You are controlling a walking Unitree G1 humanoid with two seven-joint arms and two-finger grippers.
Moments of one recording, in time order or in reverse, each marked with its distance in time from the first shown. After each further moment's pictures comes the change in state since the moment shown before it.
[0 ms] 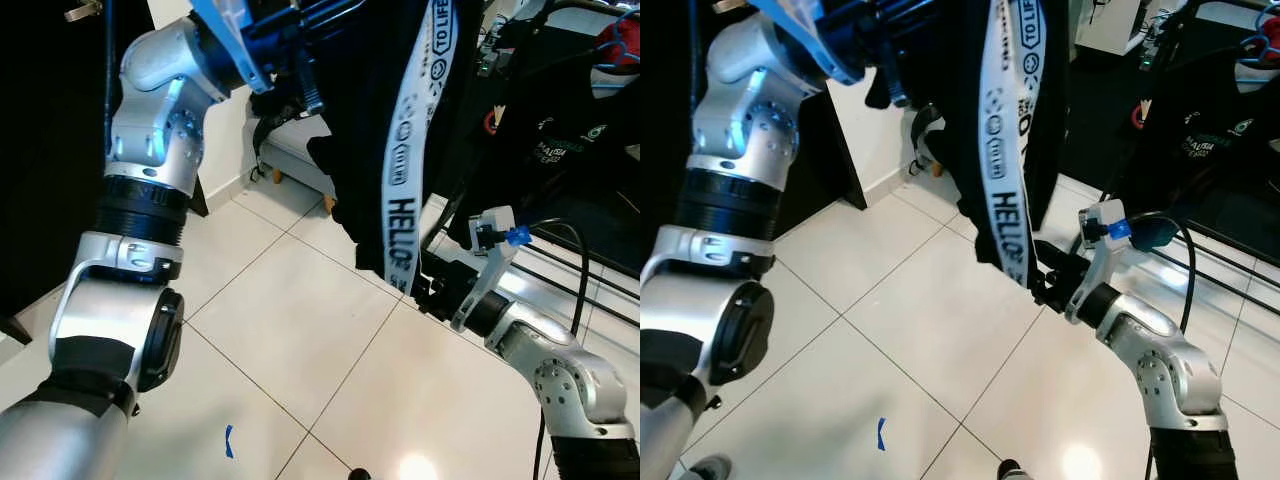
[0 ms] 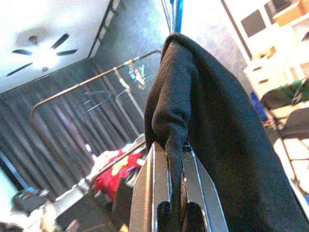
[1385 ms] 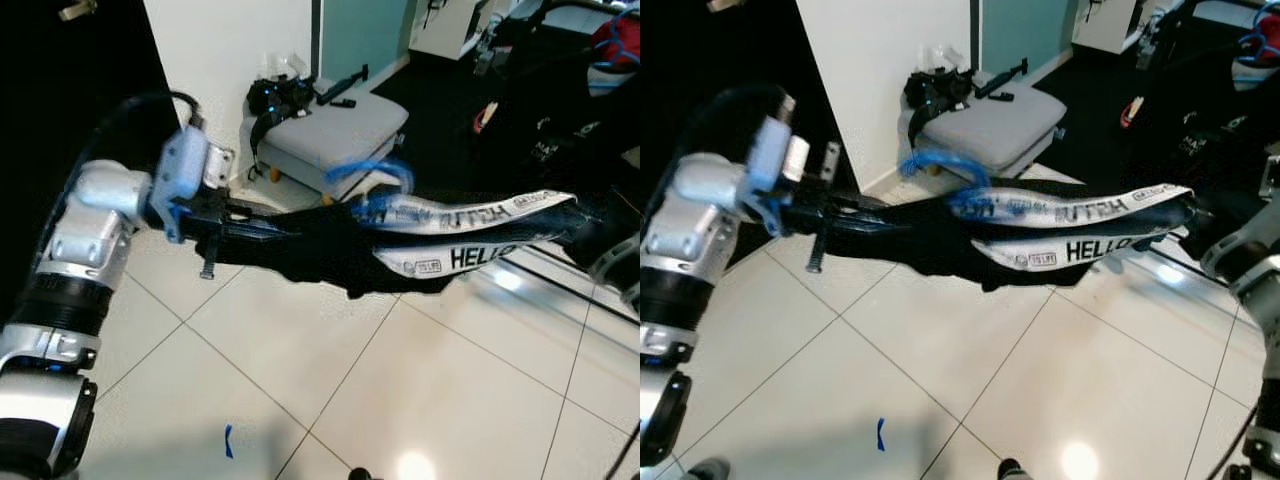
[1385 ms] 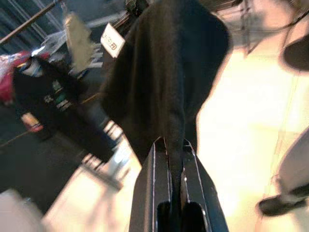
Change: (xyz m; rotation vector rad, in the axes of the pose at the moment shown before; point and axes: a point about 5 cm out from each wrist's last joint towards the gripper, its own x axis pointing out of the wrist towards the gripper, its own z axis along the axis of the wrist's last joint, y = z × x) left arm -0.114 -0.065 -0.051 -0.067 0.471 -0.441; right arm -0.068 -0.087 0.089 0.081 -0.257 -0.370
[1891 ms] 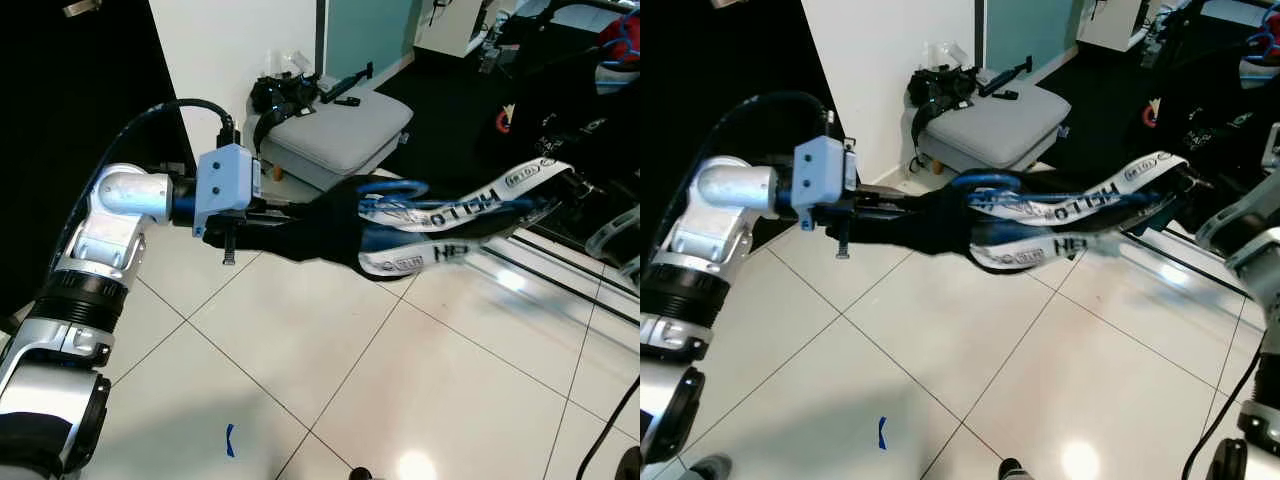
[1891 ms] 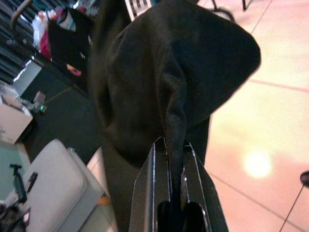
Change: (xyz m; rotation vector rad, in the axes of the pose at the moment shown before) left arm 0.007 0.005 -0.020 0.078 0.204 0.133; right arm 0.007 0.017 0.029 -0.013 -0.055 0.061
